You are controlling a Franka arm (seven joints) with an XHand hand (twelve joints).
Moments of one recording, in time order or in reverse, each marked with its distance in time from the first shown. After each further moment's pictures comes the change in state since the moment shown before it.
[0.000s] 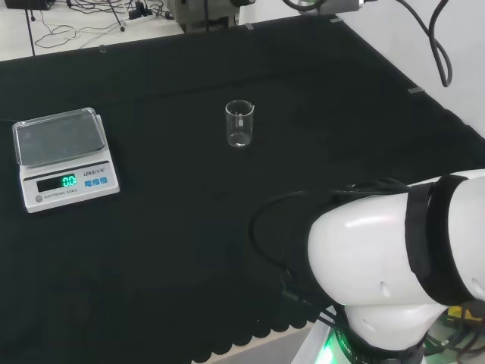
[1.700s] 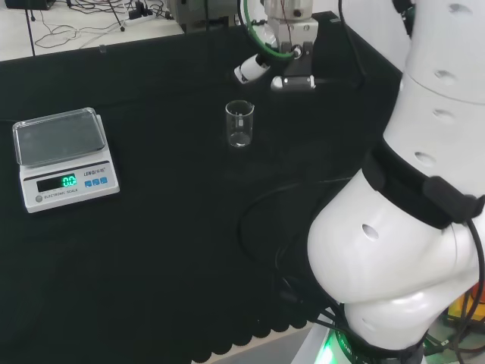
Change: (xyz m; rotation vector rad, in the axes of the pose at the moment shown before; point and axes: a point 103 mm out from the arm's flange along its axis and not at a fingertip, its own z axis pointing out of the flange) arm -0.040 0.174 0.258 0.216 0.093 0.048
